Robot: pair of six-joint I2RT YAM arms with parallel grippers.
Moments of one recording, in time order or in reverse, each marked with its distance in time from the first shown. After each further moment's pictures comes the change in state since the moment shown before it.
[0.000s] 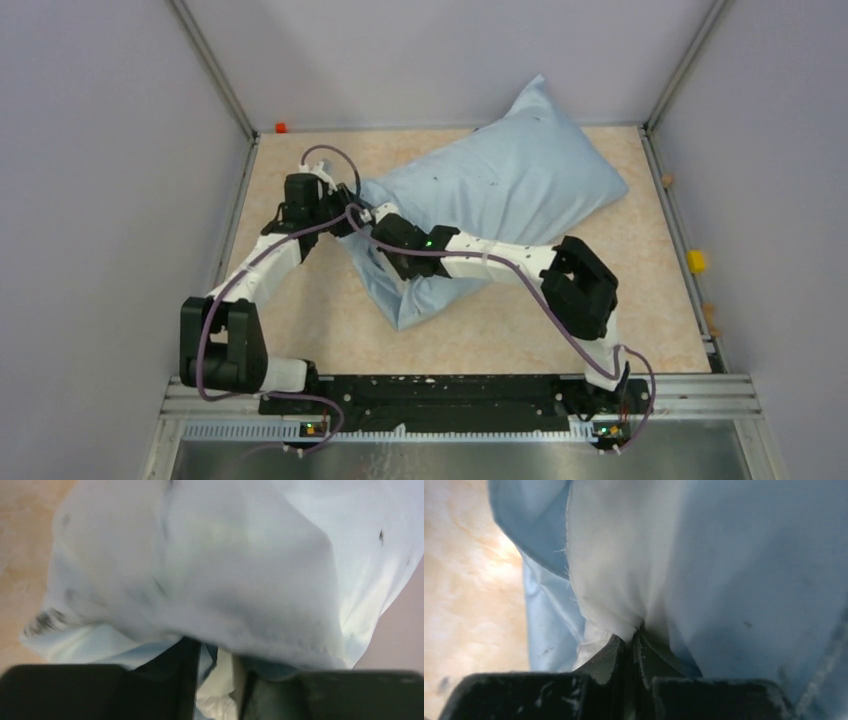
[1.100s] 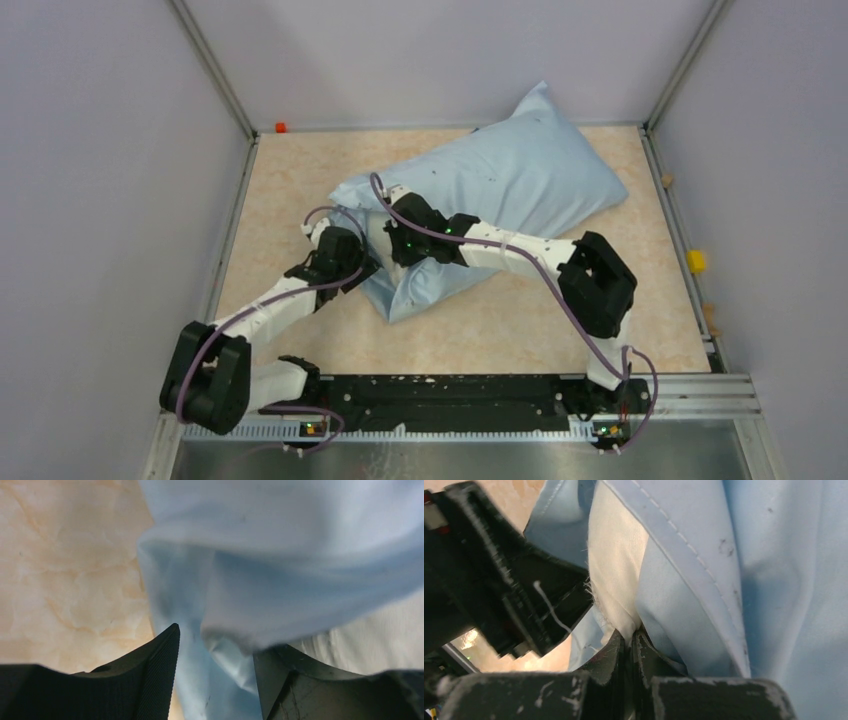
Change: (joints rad) left arm -0.260 -0.243 -0.382 -0.055 -0.537 -0.293; right arm -0.091 -0.087 -0.088 0.169 -0.255 0.146
